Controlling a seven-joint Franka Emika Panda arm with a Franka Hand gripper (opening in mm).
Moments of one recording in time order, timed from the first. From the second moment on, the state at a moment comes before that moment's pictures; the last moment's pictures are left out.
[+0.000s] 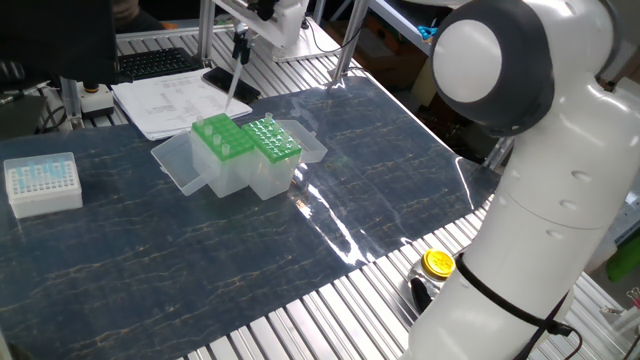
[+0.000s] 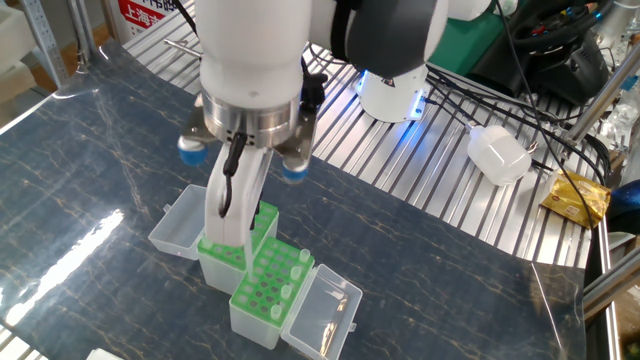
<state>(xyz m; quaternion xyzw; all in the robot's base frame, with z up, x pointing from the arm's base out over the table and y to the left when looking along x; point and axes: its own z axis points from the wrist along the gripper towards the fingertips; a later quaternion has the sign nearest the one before) 0.643 0.028 0.356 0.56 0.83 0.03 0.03</state>
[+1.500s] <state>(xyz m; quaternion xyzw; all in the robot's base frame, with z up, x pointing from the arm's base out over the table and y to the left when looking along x) 0.643 0.059 0.337 0.58 0.81 0.02 0.04</state>
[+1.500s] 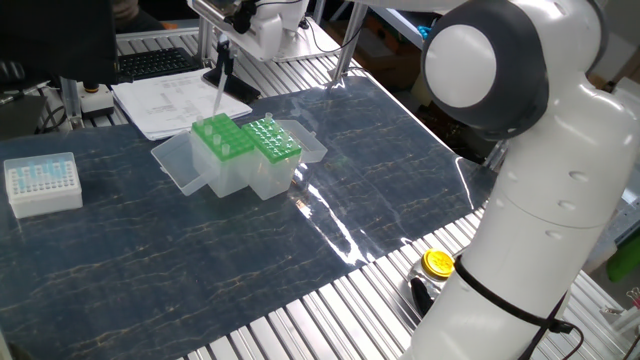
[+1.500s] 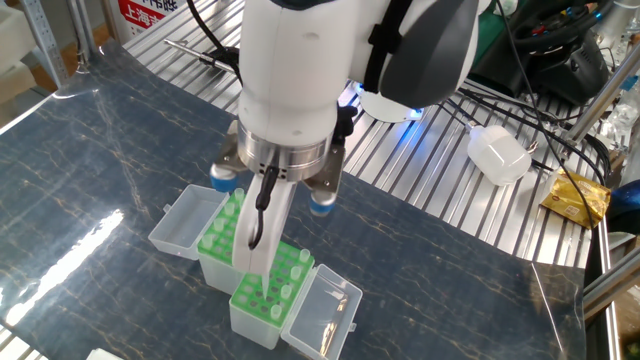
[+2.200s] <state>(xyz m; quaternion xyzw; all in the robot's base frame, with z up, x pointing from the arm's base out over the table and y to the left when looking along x) 0.642 0.062 0.332 0.58 0.82 0.02 0.04</state>
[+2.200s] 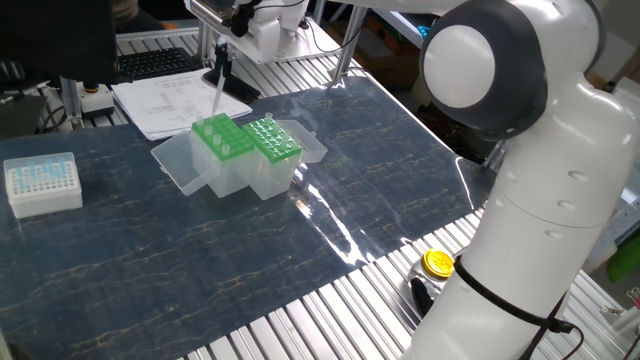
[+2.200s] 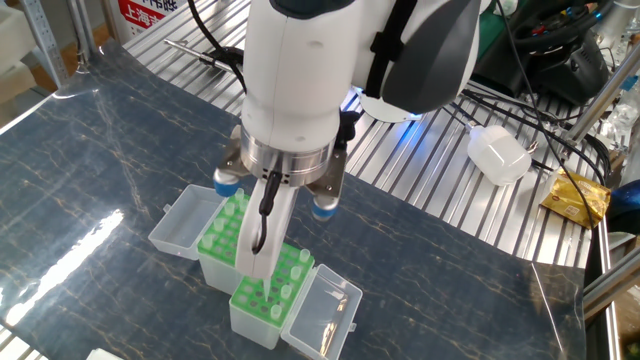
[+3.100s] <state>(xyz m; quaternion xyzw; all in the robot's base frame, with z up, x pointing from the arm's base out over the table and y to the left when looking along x) 0.638 0.064 0.321 0.57 0.82 0.01 0.04</state>
